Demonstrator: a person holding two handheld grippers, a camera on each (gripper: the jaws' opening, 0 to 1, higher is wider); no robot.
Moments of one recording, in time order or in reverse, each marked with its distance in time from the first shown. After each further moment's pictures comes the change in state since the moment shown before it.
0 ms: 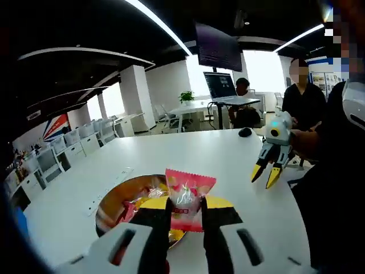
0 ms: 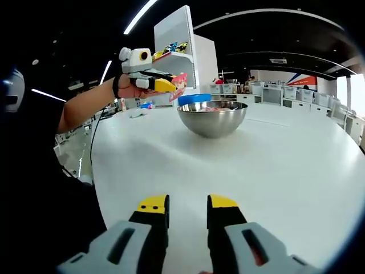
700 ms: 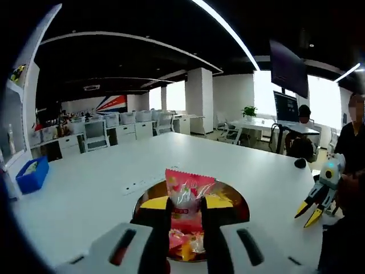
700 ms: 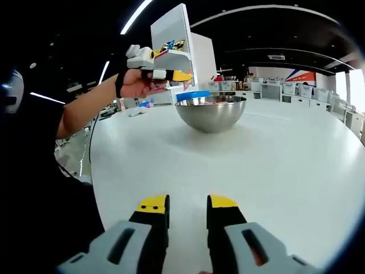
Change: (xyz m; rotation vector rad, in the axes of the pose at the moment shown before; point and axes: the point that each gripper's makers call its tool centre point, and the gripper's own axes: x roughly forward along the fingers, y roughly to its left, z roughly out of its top) left arm -0.004 0.087 -0.009 -0.236 -0.046 0.451; right arm 0.005 -0.004 -0.008 0.025 0.011 0.003
